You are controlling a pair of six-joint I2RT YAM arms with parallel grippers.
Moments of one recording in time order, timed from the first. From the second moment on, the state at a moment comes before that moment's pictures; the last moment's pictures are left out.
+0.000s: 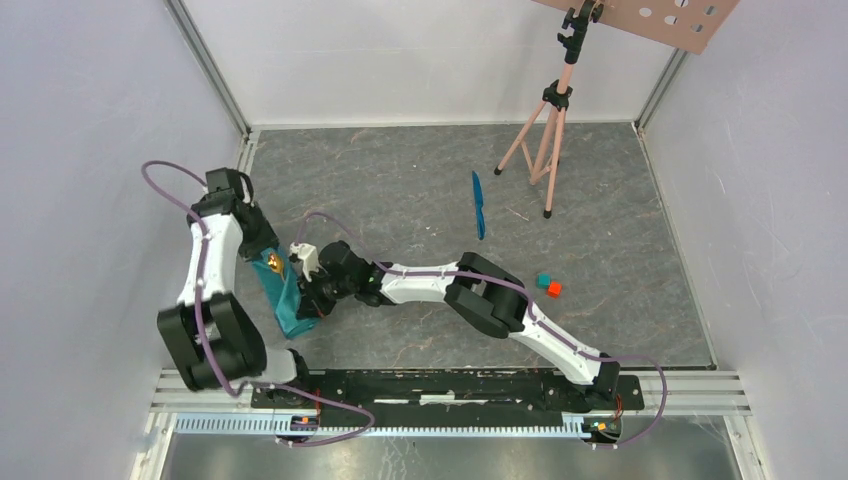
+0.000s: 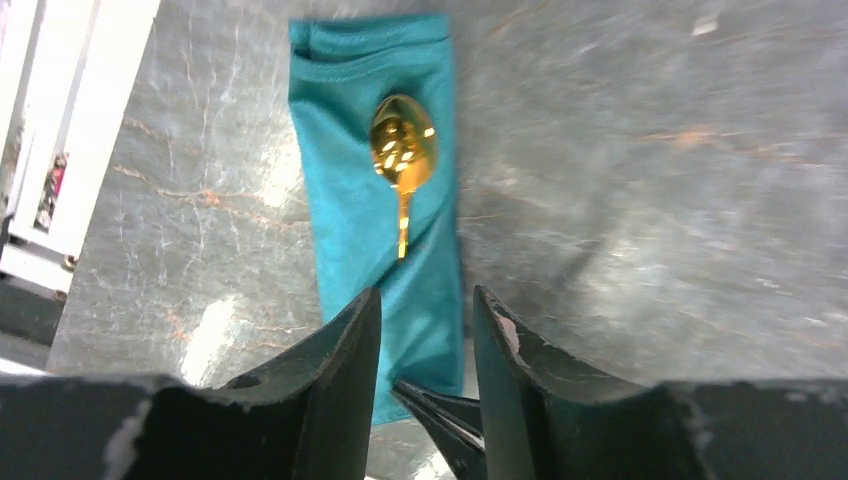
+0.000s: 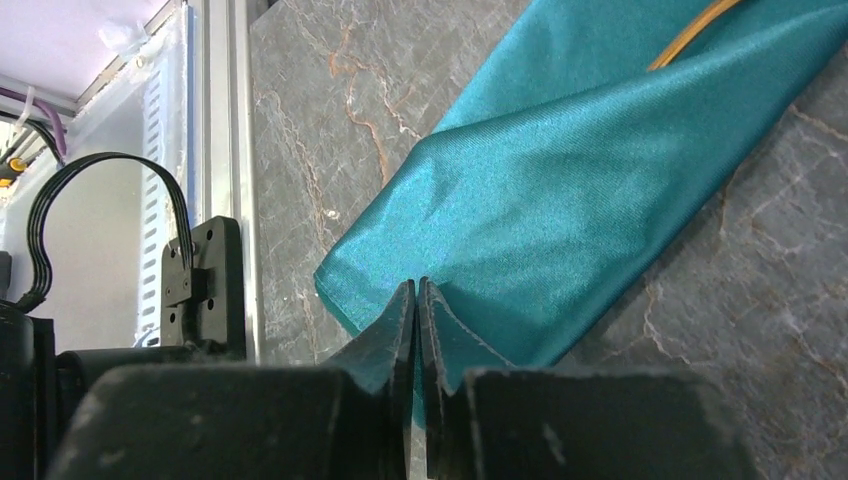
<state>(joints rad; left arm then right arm) 0.30 1.44 1.11 -0.87 -0.07 -0.26 1.17 2.52 1.86 0.23 -0.46 0.39</state>
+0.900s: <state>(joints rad) -0.23 0.90 0.86 -0.60 0.26 -0.35 0.48 2.08 1.54 -0.39 0.09 0.09</state>
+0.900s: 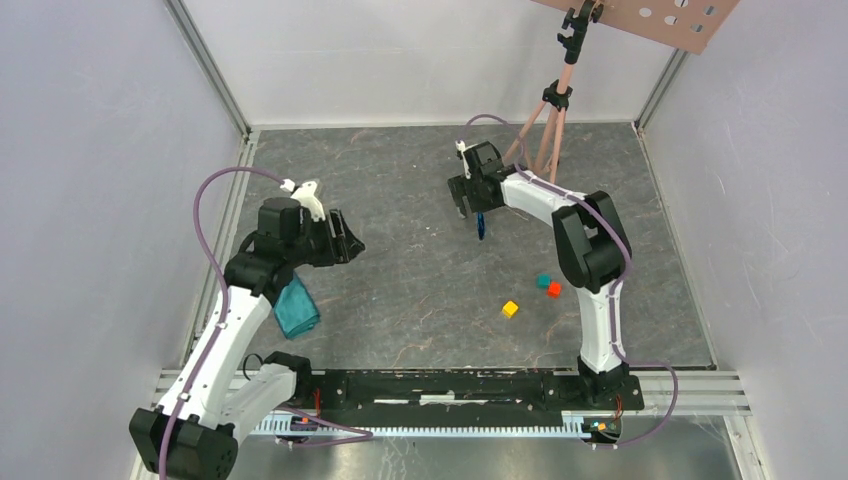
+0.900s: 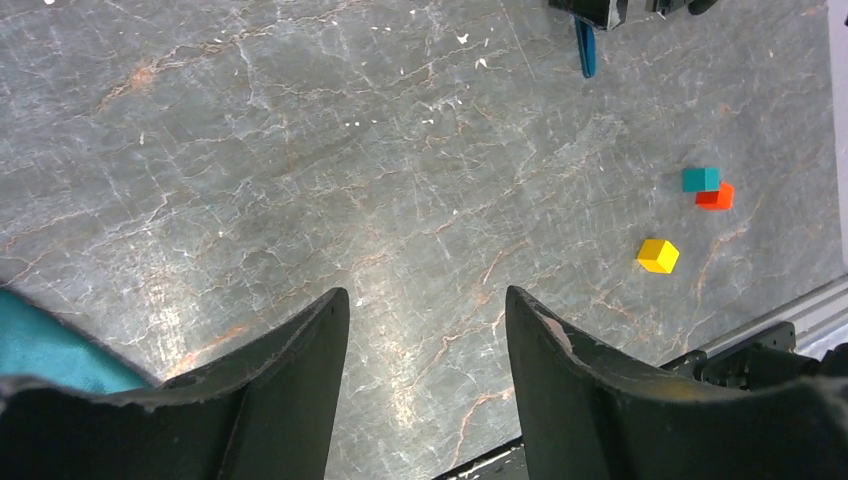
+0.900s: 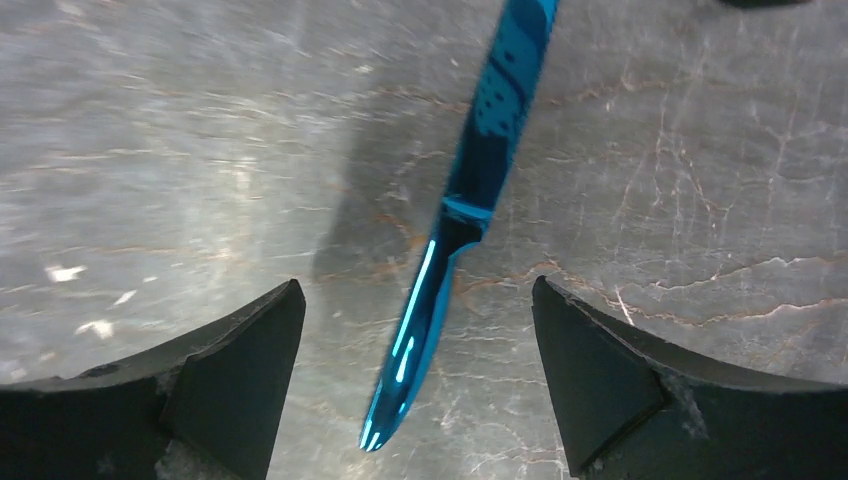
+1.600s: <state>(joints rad) -0.23 1.03 0.97 -0.72 0.22 -0.60 0.56 1.94 1.21 -0.20 0.04 0.21</state>
